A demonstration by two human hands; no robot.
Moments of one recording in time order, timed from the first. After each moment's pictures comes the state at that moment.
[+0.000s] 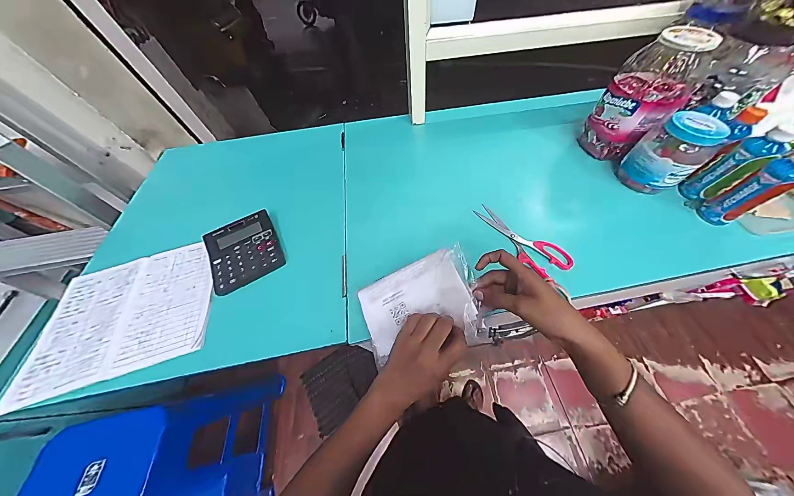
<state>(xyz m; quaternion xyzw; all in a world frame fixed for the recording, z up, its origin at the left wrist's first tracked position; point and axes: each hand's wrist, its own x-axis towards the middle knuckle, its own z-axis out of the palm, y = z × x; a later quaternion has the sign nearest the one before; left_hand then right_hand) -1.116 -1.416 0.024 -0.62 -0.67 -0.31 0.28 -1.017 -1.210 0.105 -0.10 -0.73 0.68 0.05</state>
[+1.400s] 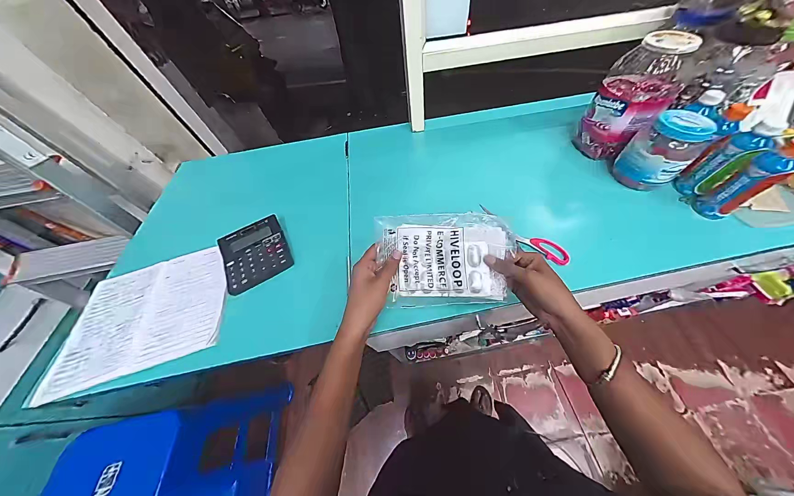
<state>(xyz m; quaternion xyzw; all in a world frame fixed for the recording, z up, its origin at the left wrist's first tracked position) -1.197 -1.413 0.075 -0.25 -0.66 -0.68 -0.18 -1.022 -1.198 0.088 -0.19 -0.60 0.76 0.17</state>
